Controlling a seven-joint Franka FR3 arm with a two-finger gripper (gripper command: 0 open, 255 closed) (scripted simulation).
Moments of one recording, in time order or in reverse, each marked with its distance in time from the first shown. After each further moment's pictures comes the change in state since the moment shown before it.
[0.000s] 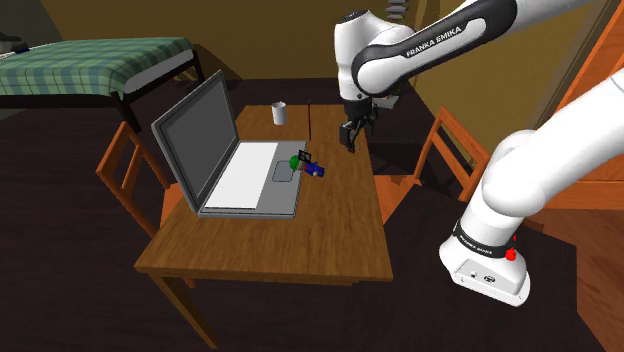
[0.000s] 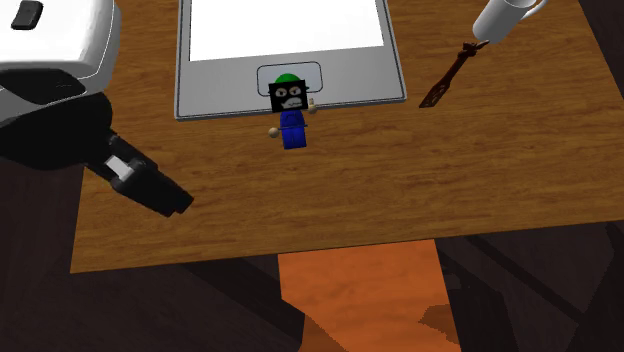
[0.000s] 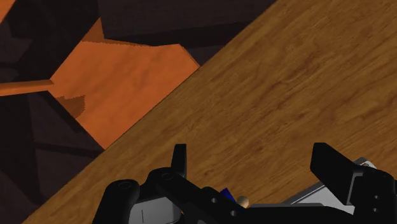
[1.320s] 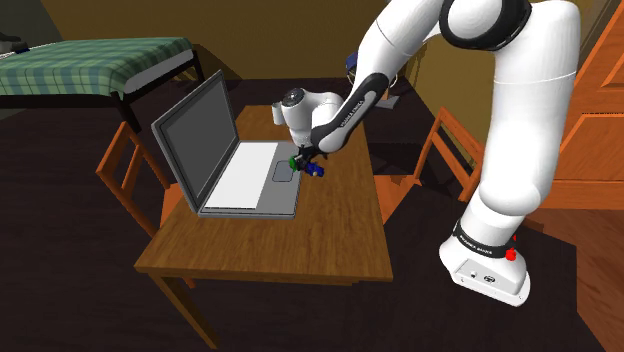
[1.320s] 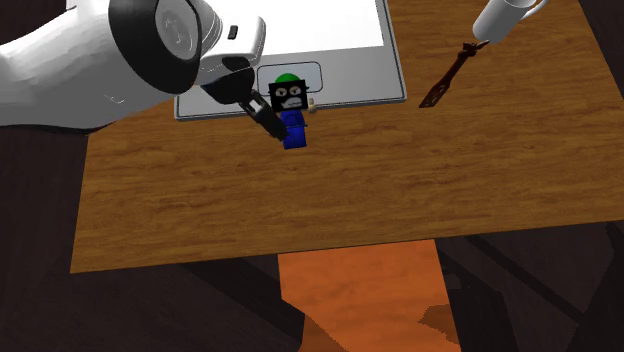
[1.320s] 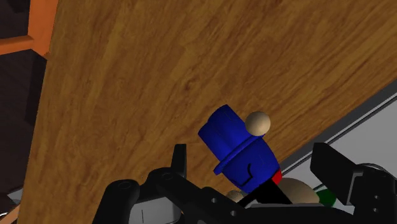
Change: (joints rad) arm -0.050 0.760 0.055 0.361 -0.551 0.405 0.728
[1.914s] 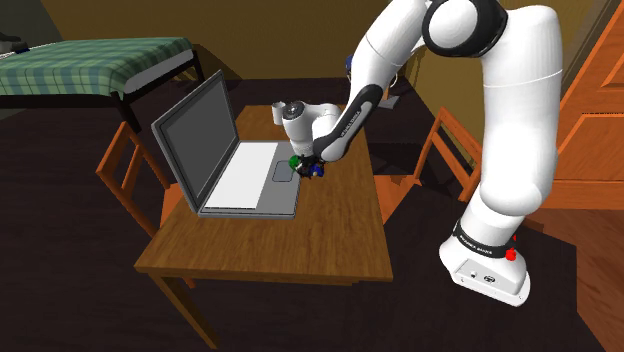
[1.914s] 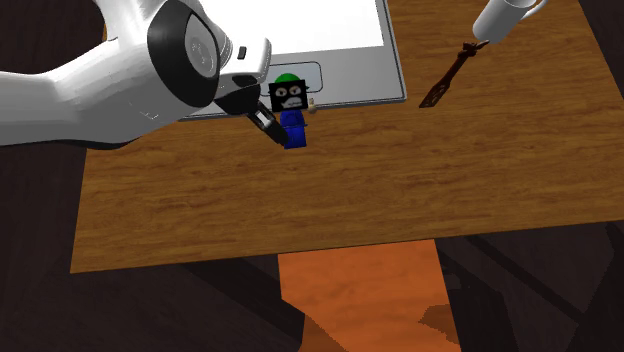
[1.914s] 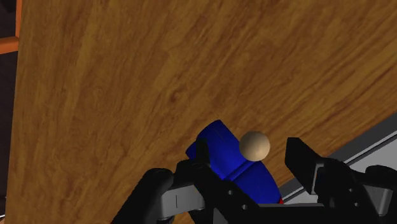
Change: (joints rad) arm 0.016 0.087 -0.027 0.019 -0.069 0.054 0.073
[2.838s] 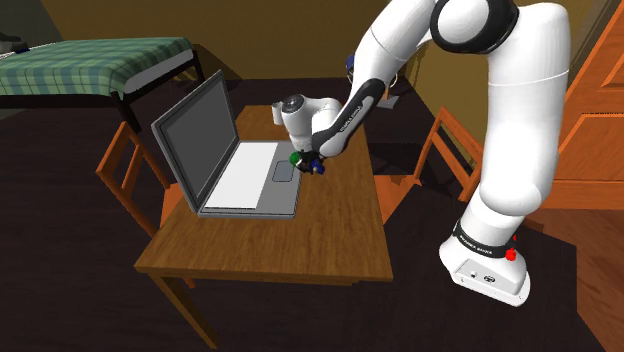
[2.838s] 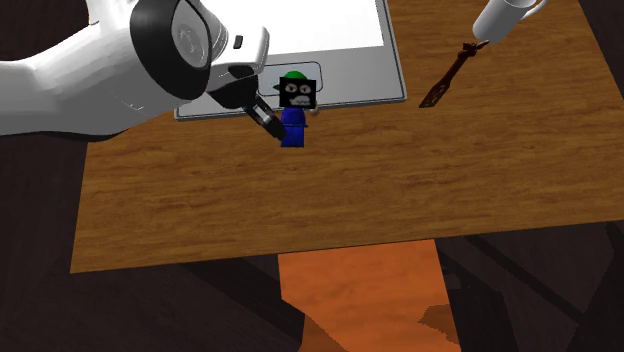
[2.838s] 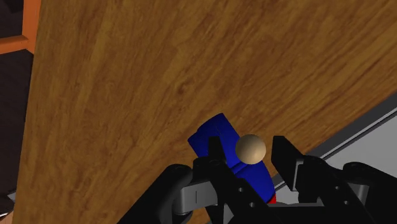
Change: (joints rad) arm -0.008 -0.042 0.014 -0.006 0.033 -0.029 -0.034
